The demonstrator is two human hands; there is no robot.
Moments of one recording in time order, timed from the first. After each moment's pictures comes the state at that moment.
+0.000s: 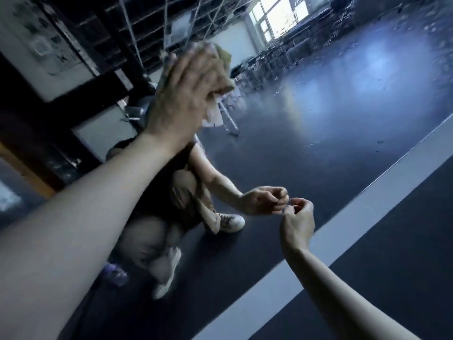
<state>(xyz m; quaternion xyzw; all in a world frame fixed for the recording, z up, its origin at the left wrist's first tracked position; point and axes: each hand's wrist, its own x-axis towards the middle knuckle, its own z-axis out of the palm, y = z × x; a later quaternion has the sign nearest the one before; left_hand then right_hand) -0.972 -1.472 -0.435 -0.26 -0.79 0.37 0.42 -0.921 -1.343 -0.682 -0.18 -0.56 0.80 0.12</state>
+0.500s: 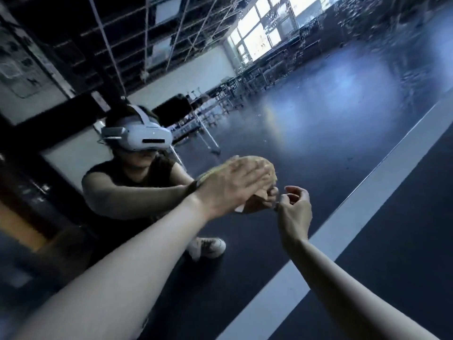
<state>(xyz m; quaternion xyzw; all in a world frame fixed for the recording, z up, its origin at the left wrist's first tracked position) -0.987 -1.389 -0.535 -0.46 -0.74 0.40 0.27 -0.975 -1.279 -0.654 -0.16 -0.53 0.81 0.19</state>
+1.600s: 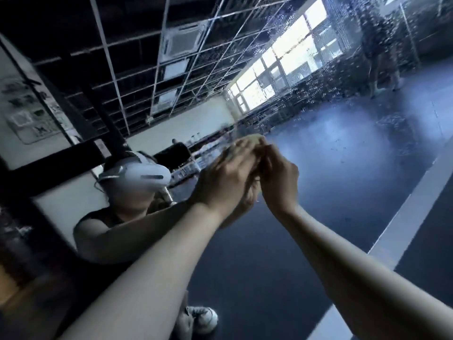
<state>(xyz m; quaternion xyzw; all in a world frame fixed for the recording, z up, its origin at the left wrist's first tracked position) -1.041 -1.294 -0.426 -0.37 -0.82 0.11 0.42 -1.068 -1.197 -0.489 0.11 -0.58 0.60 0.54</state>
